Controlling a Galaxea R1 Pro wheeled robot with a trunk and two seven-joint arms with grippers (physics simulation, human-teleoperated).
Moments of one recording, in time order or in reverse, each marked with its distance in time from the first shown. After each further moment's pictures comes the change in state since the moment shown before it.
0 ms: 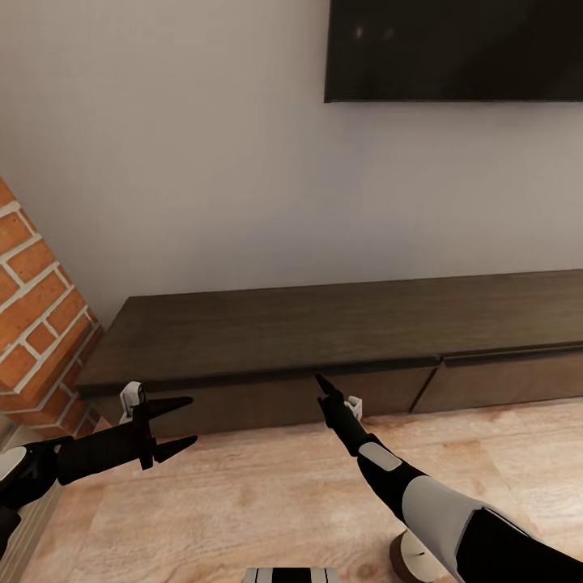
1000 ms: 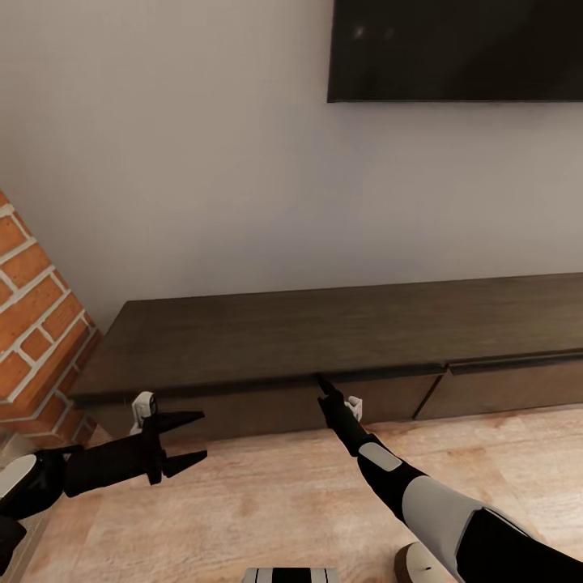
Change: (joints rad) left arm 0.026 -0.001 -0.058 -0.054 0.001 0.002 -0.001; right arm 0.001 0.000 0.000 0.000 0.000 0.000 0.002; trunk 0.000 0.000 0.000
